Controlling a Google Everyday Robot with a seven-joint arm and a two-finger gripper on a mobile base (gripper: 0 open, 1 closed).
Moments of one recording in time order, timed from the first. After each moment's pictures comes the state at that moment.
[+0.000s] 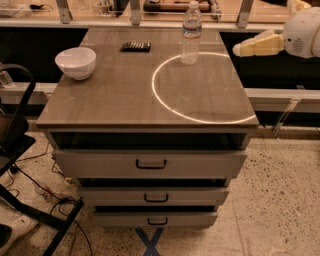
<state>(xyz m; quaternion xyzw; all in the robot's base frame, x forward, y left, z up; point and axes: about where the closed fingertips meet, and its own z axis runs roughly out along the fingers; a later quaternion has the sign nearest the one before) 0.679 -0.265 1.022 -0.35 0.68 0.04 0.64</state>
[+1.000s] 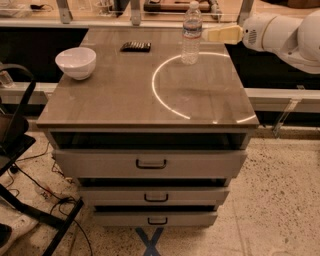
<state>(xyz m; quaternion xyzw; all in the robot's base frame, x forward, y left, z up) 0.779 -0.212 0.990 -0.24 0.71 0.16 0.64</state>
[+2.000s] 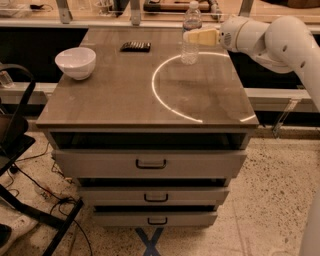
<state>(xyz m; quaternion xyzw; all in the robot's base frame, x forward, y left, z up) 0.825 -0.169 0.966 -0.25 0.70 0.17 0.65</state>
